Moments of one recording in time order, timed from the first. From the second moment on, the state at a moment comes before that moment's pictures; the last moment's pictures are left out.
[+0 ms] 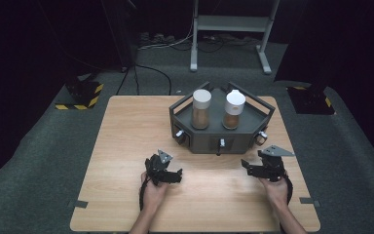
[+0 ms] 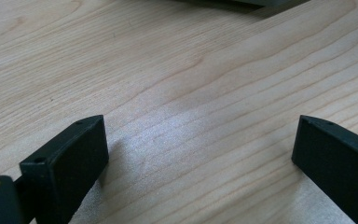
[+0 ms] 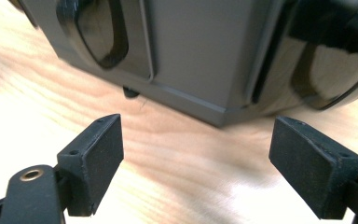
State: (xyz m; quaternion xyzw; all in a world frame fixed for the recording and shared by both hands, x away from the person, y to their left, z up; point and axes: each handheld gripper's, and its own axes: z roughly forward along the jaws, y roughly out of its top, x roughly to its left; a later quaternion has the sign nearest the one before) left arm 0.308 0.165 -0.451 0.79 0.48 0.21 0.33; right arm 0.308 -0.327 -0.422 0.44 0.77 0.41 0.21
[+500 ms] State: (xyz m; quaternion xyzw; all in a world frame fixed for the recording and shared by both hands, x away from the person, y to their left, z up) left arm 0.308 0.165 -0.451 0.79 0.48 0.21 0.33; right arm 0.309 -0.319 -0.451 0.46 0.78 0.38 0.20
